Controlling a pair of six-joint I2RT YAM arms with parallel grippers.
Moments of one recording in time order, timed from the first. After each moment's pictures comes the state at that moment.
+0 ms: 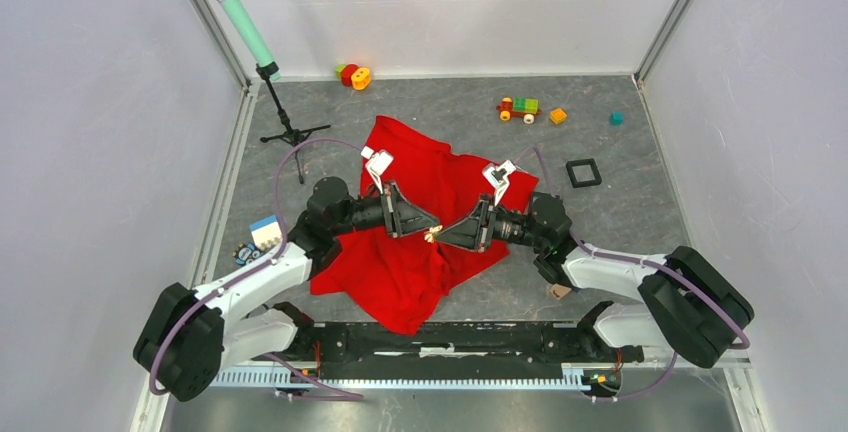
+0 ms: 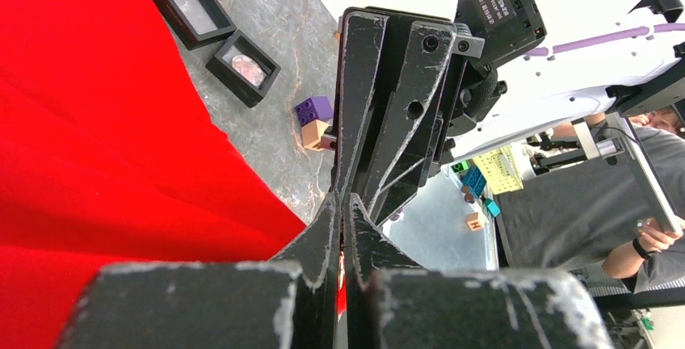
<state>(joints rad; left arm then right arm) -0.58 1.09 0.49 0.52 0.72 -0.79 0.69 1.29 0.36 1.00 -0.68 0.87</state>
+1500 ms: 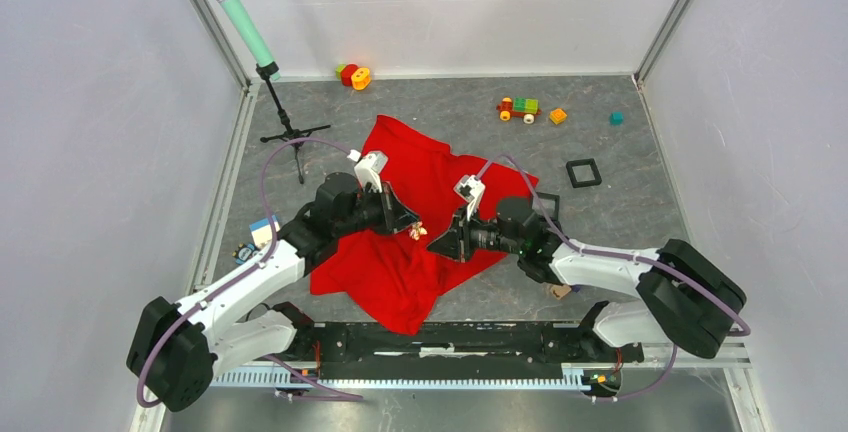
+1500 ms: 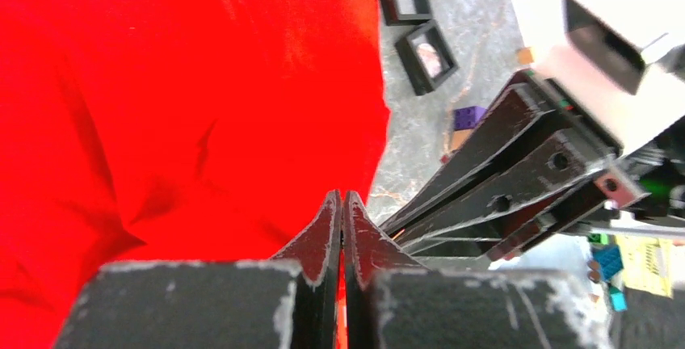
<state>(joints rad) -0.61 1.03 0.60 0.00 0.32 -0.63 0.83 1.34 0.46 0.62 -0.46 0.50</state>
